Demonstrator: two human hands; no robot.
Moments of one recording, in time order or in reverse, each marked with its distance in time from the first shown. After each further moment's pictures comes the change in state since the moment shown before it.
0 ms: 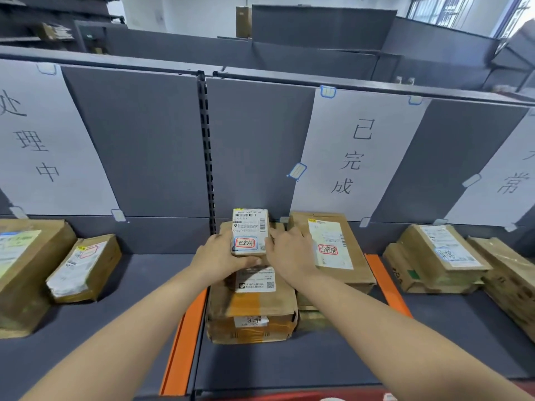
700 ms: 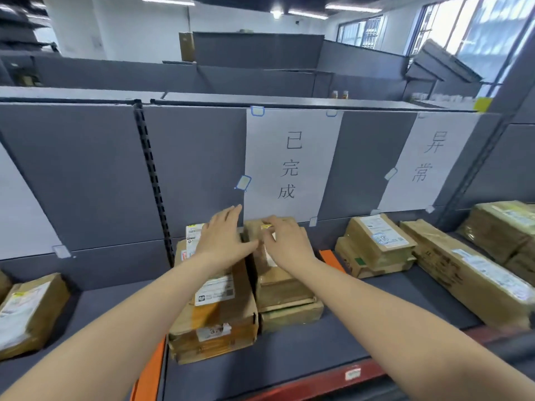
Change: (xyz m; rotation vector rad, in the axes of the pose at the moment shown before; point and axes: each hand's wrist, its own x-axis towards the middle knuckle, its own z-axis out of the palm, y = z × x) left_hand 0.009 0.107 -0.006 0.100 0.155 0.256; right_hand -0.021 0.059 -0.057 0.216 0.128 0.110
